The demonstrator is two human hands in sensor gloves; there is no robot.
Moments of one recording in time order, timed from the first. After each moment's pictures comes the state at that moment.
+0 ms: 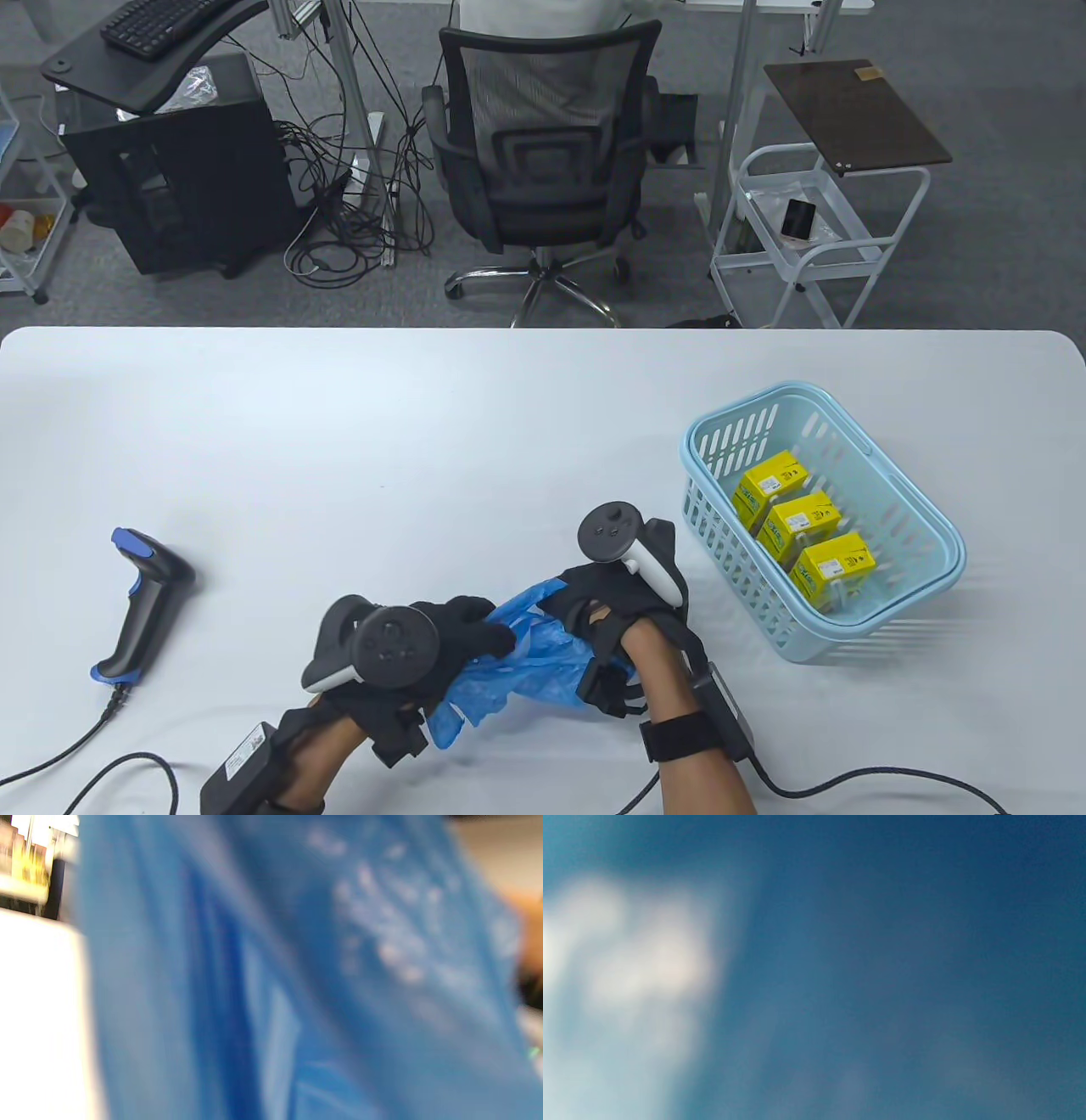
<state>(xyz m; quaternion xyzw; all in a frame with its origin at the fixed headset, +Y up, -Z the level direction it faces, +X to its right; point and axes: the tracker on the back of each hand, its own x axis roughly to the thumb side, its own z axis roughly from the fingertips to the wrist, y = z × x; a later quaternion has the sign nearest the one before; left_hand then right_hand) -0.147 -0.699 -0.259 0.04 -0.33 0.13 0.93 0.066 -0.752 -0.354 0.00 0.27 0.92 0.28</state>
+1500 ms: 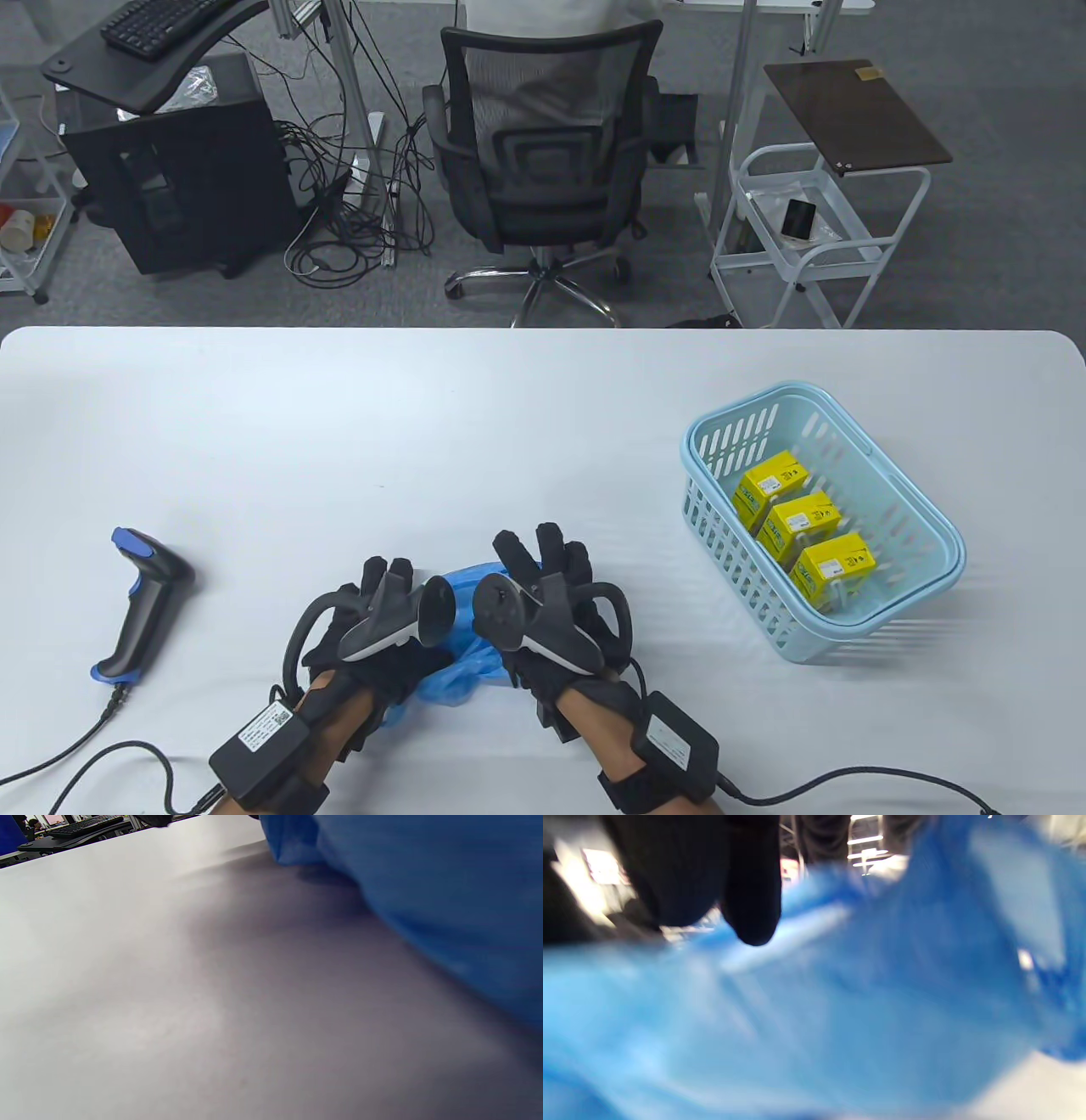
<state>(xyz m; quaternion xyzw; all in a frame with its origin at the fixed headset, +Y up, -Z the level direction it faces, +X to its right) -0.184 -0.772 -0.309 -0.20 -0.07 -0.08 0.97 -0.026 -0.731 -0.306 0.13 -0.03 0.99 0.00</state>
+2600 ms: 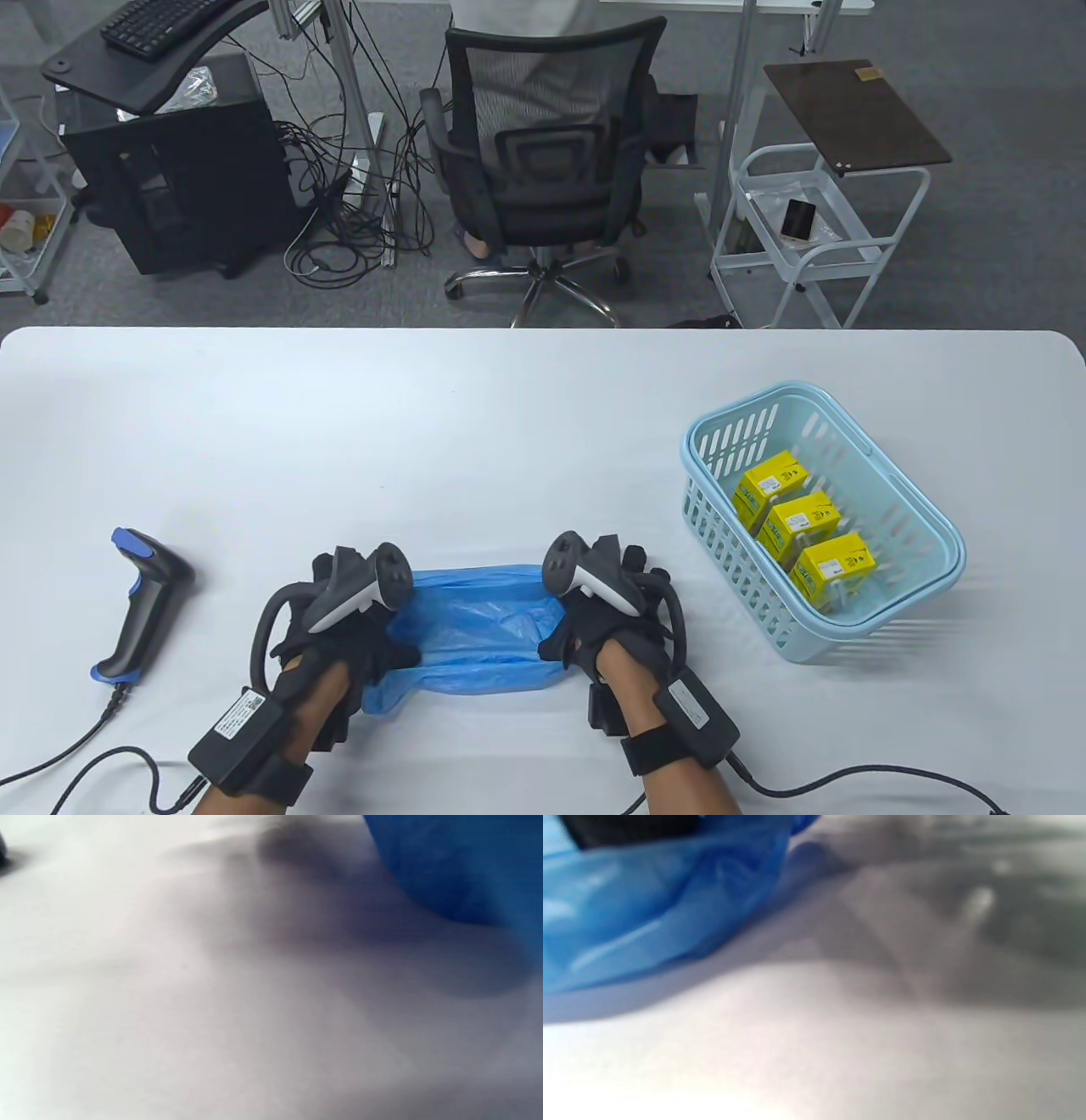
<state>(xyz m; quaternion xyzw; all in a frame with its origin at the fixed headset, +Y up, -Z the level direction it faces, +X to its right) -0.231 -0.768 -0.329 -0.31 0.05 -0.04 0.95 0.045 -0.783 -0.346 -0.01 0.30 0.95 0.04</state>
